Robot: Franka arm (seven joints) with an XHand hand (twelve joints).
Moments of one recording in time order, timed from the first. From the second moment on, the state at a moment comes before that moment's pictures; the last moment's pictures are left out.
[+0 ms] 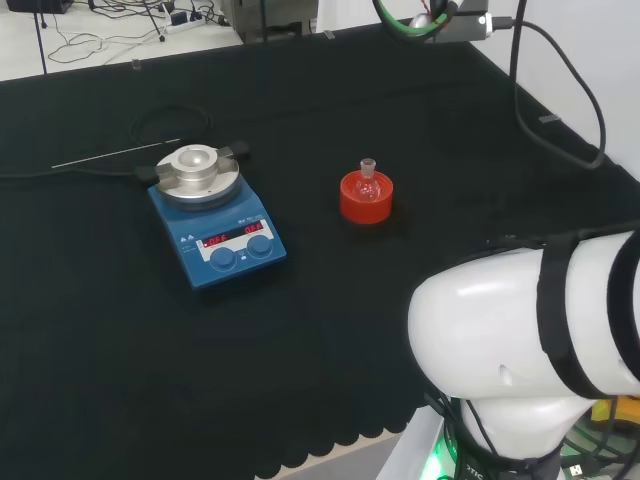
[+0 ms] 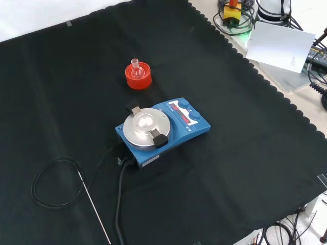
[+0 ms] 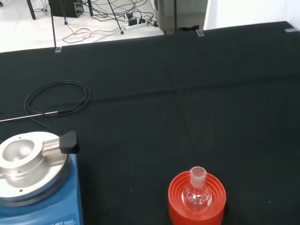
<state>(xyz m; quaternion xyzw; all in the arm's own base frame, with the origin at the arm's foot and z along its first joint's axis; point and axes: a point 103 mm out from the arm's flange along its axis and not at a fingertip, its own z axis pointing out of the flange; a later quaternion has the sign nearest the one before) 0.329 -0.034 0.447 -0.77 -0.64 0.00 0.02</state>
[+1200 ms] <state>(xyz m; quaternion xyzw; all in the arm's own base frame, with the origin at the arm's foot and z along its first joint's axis) 0.423 -0.119 0.252 -0.77 -0.63 -0.02 0.14</state>
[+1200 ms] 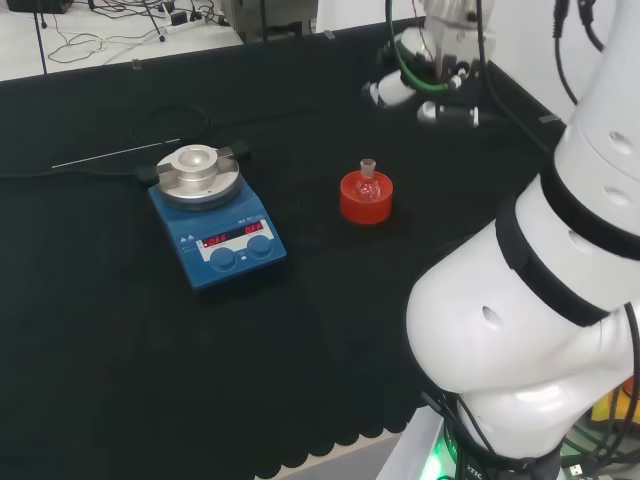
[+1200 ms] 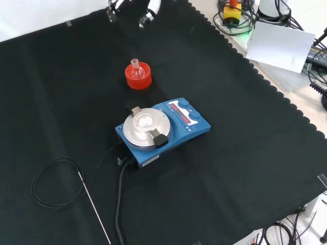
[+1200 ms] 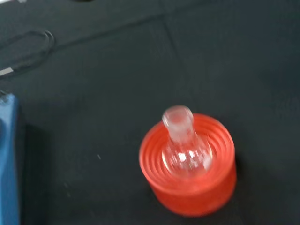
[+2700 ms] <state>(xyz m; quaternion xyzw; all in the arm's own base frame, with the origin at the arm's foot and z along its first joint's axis) 0.422 -0.123 0.122 -0.76 -0.62 -0.05 0.21</state>
